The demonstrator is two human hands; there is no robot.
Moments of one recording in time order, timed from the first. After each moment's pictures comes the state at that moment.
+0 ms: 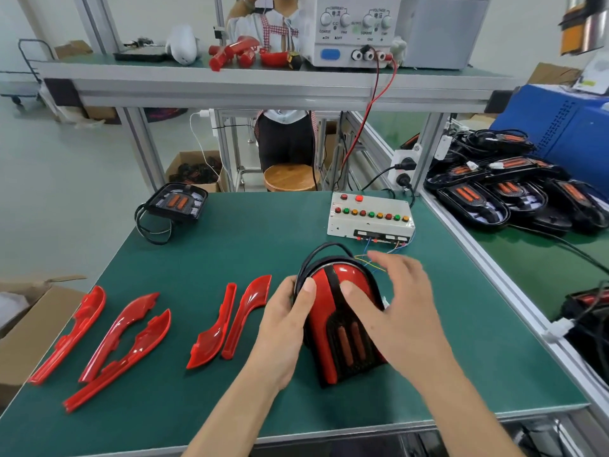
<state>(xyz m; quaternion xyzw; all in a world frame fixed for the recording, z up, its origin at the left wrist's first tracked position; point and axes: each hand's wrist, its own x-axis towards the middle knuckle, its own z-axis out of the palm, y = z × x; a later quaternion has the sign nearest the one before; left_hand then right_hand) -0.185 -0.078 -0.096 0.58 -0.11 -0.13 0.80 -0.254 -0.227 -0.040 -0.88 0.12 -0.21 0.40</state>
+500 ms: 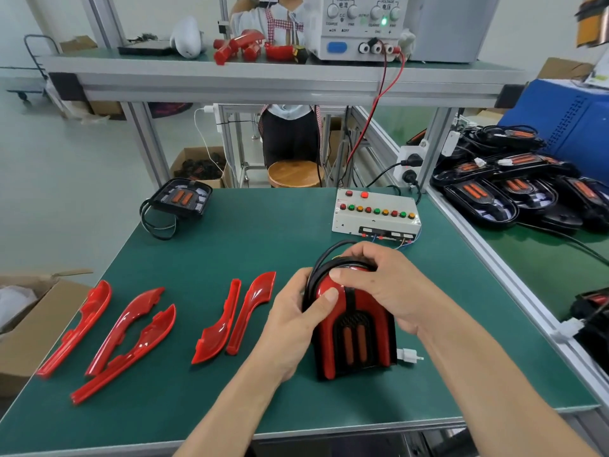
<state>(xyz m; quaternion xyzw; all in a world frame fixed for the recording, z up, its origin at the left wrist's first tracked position) -0.184 -0.075 -0.088 0.58 -0.20 -0.13 0.78 -0.203 -0.238 -0.023 -0.78 0.09 -0.01 0.62</state>
